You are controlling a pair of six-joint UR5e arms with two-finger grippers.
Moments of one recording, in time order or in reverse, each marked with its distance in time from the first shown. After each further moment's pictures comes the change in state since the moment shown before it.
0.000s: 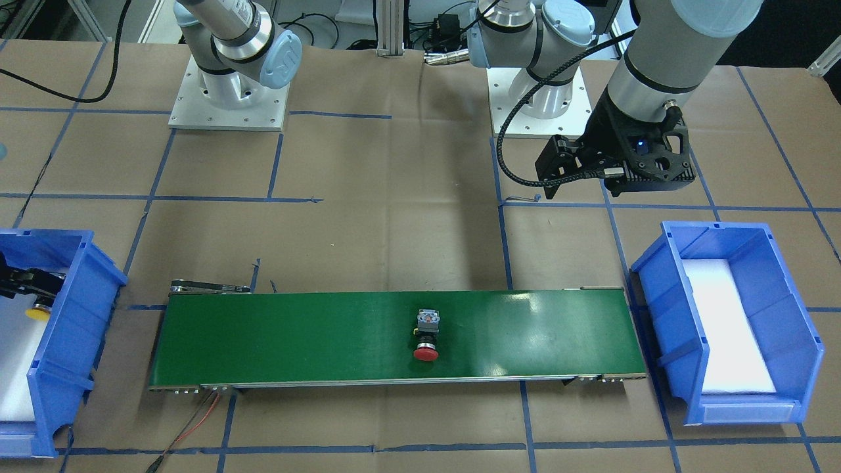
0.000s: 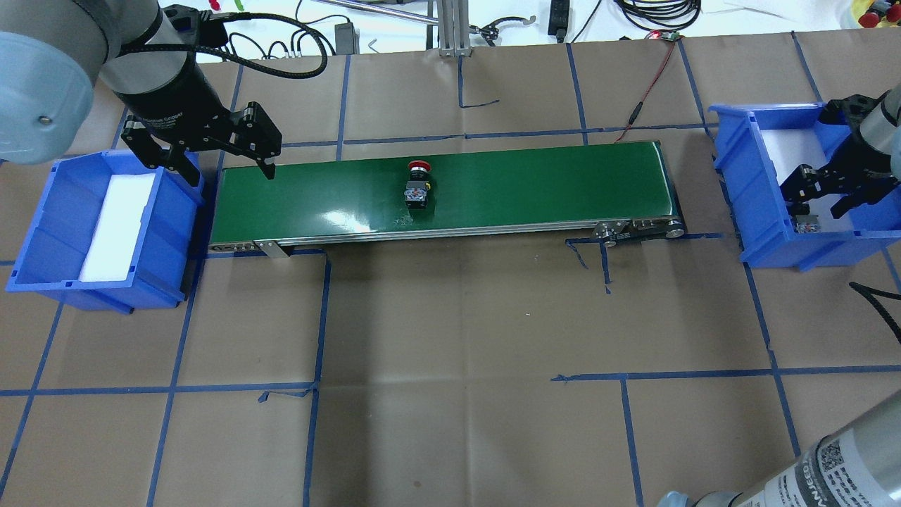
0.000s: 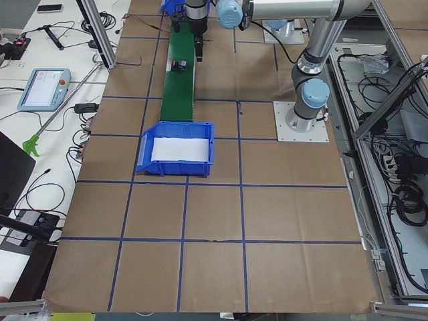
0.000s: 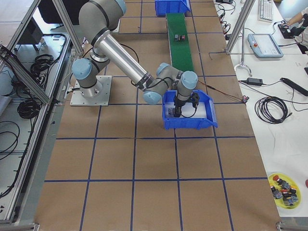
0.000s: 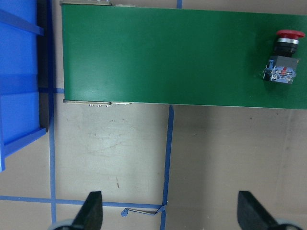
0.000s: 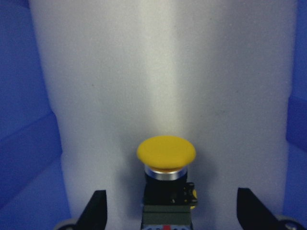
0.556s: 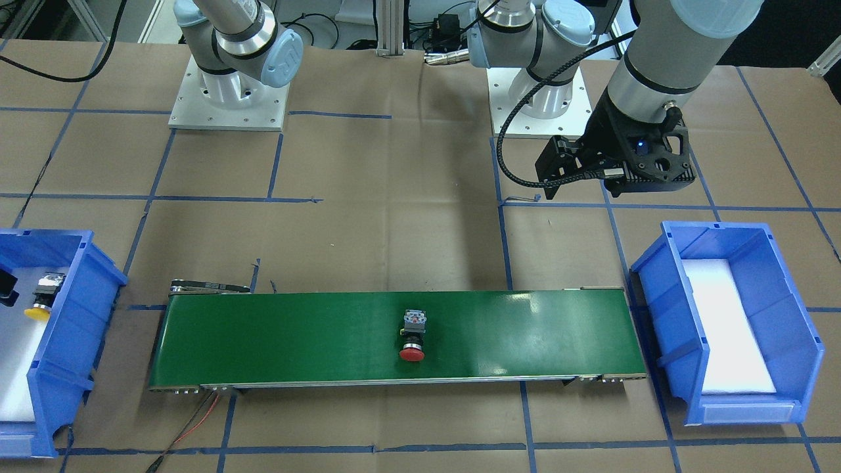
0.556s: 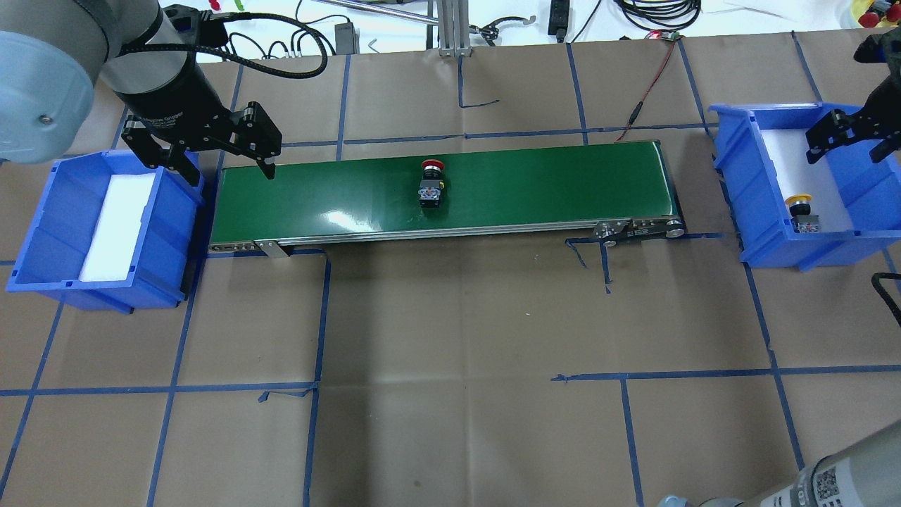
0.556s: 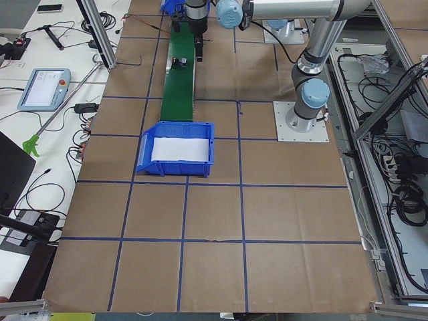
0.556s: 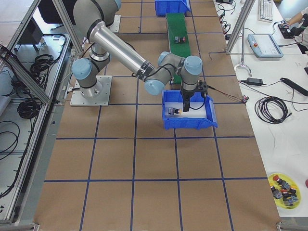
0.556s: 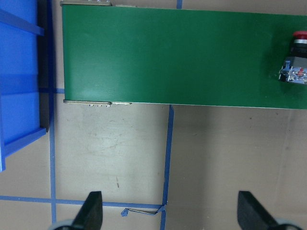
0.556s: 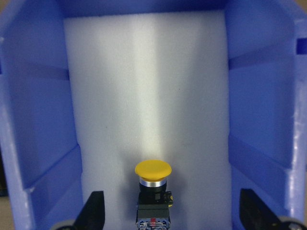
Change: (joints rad) left arm 0.000 0.000 0.000 0.000 0.001 0.000; right arm 0.029 -0.100 -0.097 0.016 0.004 0.005
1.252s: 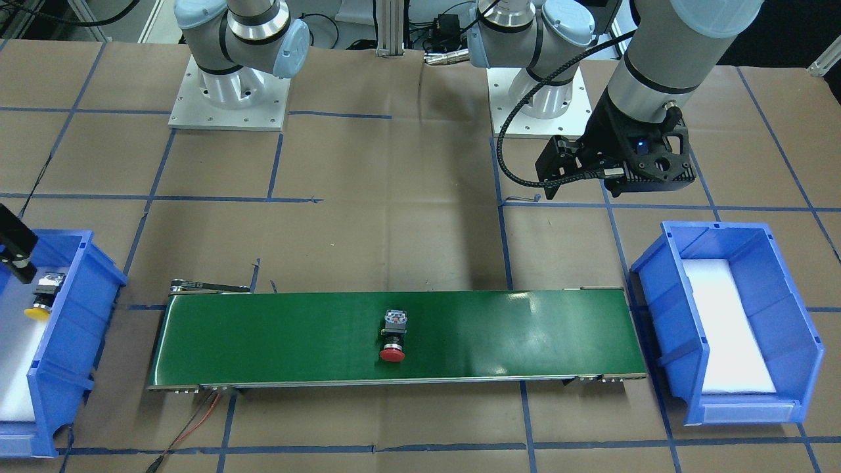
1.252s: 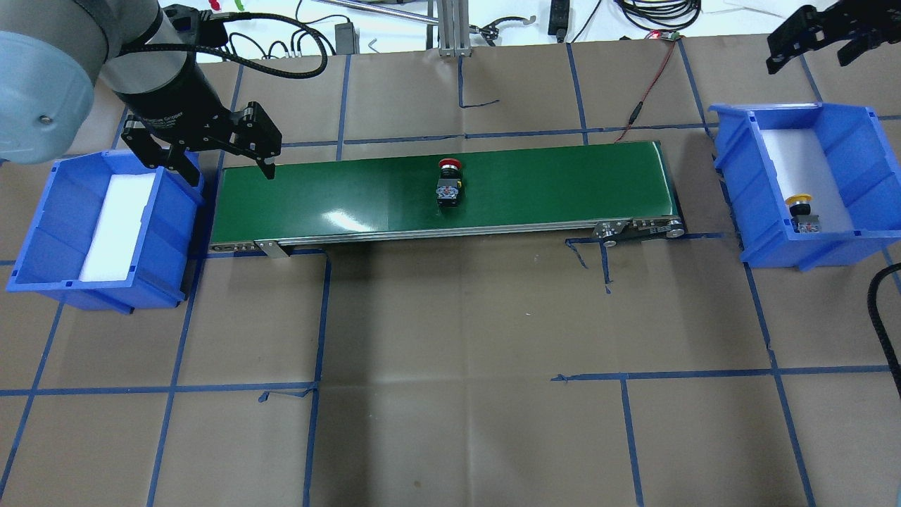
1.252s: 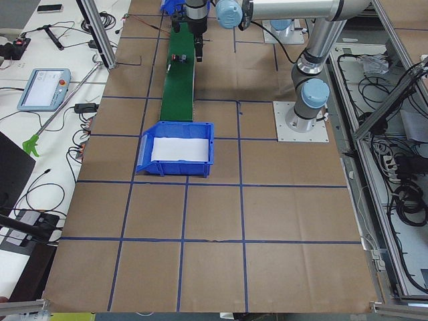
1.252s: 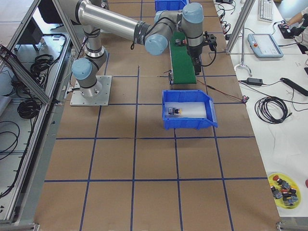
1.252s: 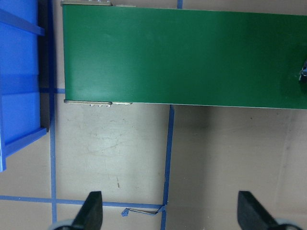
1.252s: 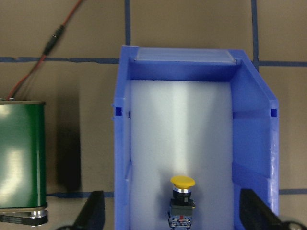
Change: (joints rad) left arm 0.000 -0.001 0.000 0.000 0.001 0.000; right arm 0.211 -0.139 -0.143 0.177 0.105 0.107
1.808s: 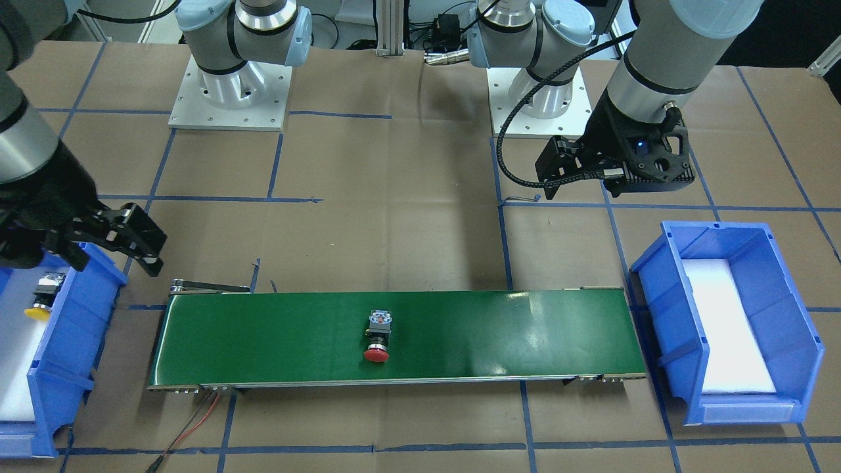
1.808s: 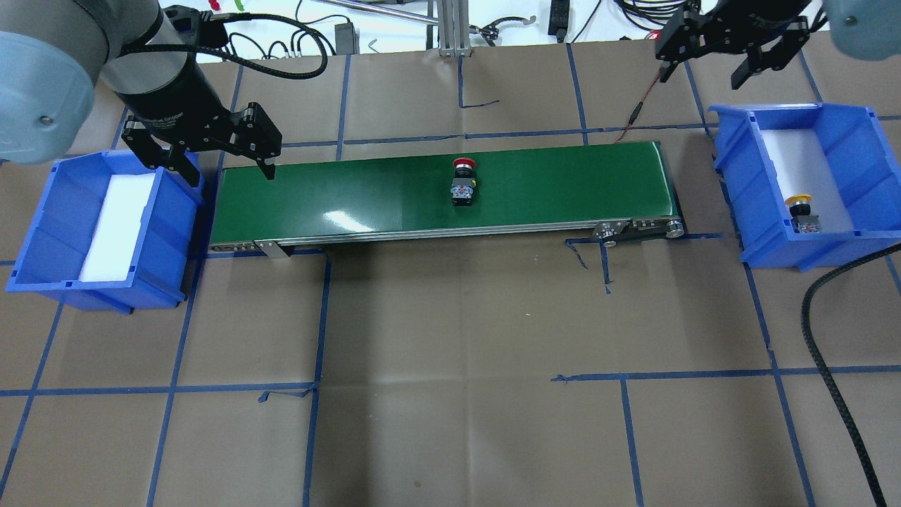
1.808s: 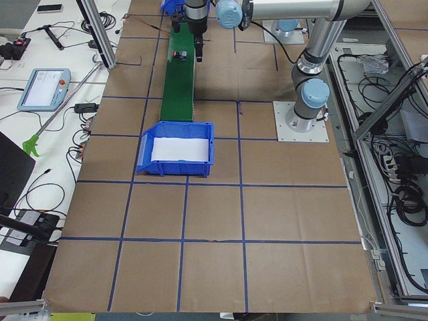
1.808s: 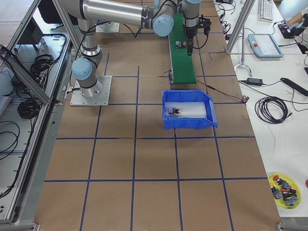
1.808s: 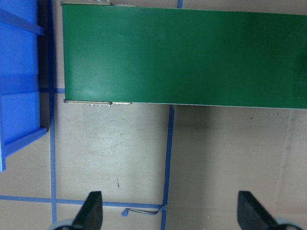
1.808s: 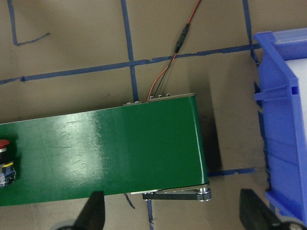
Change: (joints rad) left arm 0.000 -0.001 0.000 0.000 0.000 0.000; right arm 0.211 0.002 -0.003 0.080 -0.010 0.372
